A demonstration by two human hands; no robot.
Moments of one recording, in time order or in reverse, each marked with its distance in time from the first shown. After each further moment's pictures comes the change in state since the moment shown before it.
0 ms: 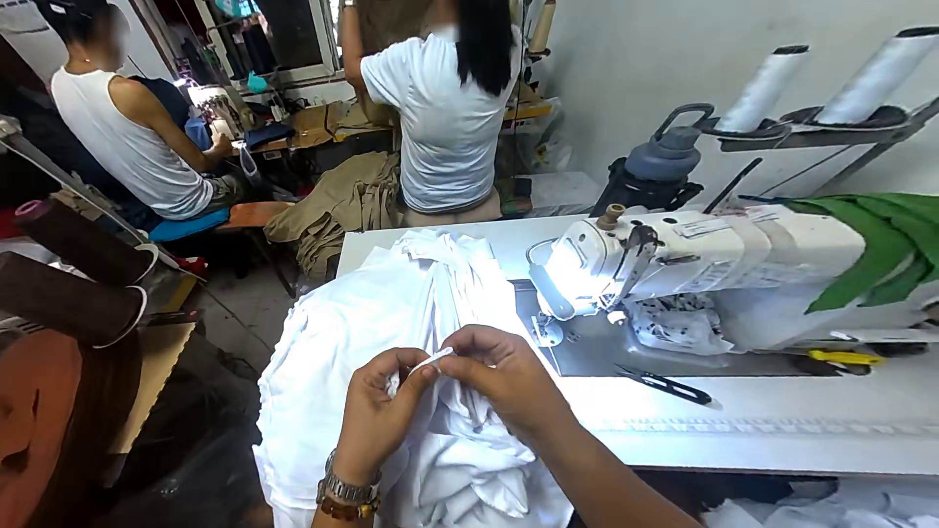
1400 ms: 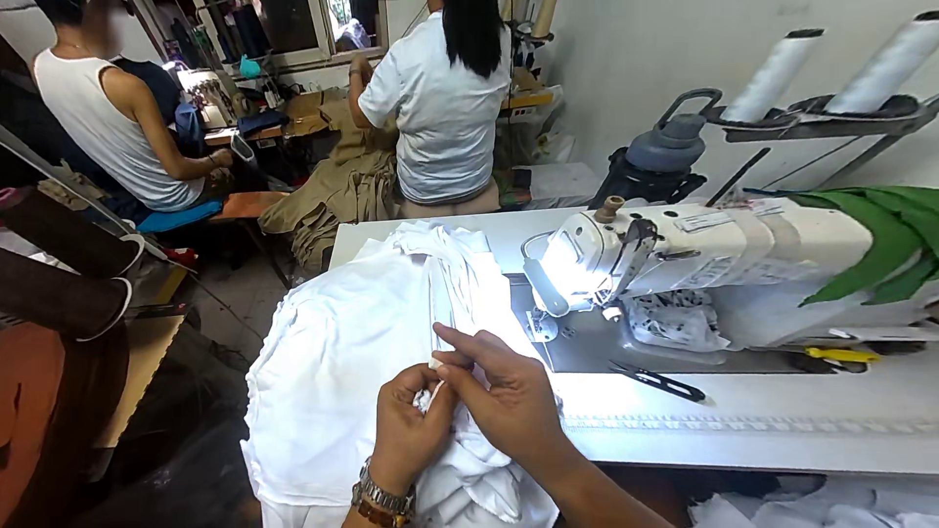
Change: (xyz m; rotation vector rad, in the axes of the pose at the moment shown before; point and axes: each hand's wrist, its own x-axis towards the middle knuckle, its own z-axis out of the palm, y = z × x) left_hand -0.016 -0.024 0.051 -0.081 0.105 -0.006; right_hand -0.016 0.014 0.002 -0.383 0.199 -0.375
